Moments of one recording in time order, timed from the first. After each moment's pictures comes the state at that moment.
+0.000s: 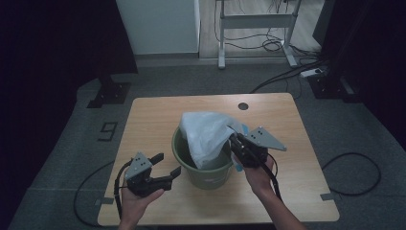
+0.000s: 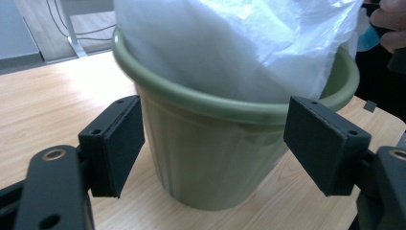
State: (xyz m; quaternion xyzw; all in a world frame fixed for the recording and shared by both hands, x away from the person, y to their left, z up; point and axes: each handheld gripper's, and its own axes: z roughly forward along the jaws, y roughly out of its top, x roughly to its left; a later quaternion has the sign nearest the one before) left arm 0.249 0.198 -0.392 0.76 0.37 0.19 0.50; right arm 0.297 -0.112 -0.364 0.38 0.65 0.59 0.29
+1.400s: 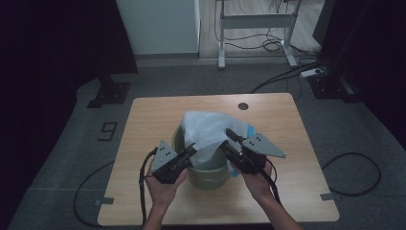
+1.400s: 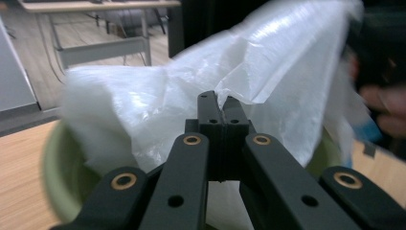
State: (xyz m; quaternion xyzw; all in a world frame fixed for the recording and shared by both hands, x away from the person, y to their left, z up) left arm 0.271 0.142 -0.377 0.73 0.33 0.23 0.56; right arm 0.280 -0.107 -0.367 0.36 0.65 0.60 0.30
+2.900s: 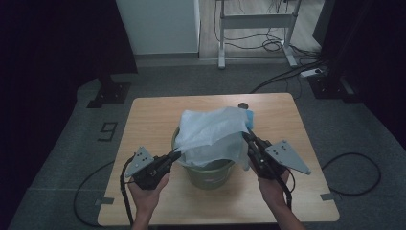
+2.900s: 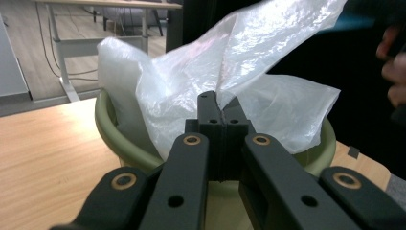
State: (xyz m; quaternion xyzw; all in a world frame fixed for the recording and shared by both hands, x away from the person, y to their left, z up) left arm 0.259 0.189 -0.388 0.71 0.35 0.20 0.57; right arm 0.260 -0.138 -0.355 0.36 0.58 0.63 0.37
